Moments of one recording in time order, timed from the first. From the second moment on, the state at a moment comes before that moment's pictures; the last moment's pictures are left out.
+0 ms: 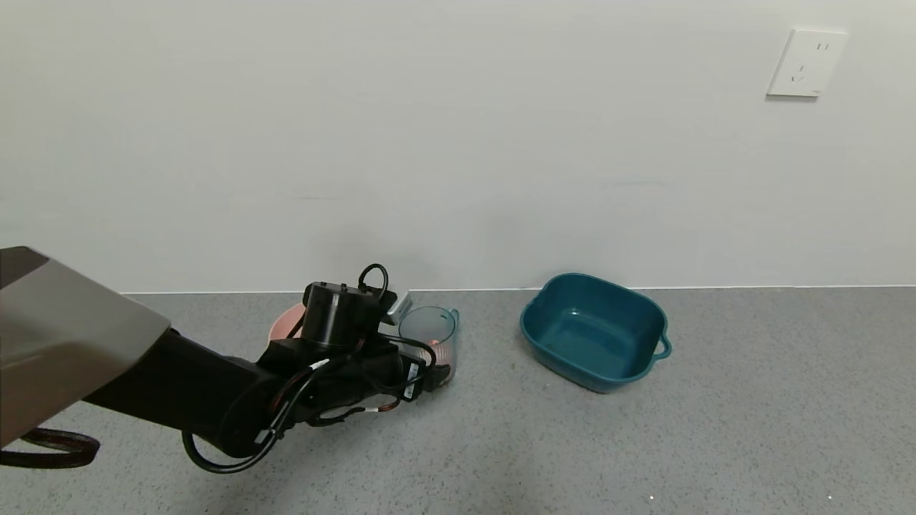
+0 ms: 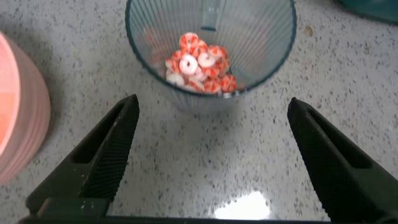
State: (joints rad) left arm -0.44 1.99 -0.85 -0.56 -0.01 -0.01; right arm 0.00 0.00 0.00 0.01 0.01 -0.02
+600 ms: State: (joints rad) left arm -0.45 2.13 -1.02 -0.54 -0.01 0.02; right arm 0.00 0.00 0.00 0.01 0.01 -0.02
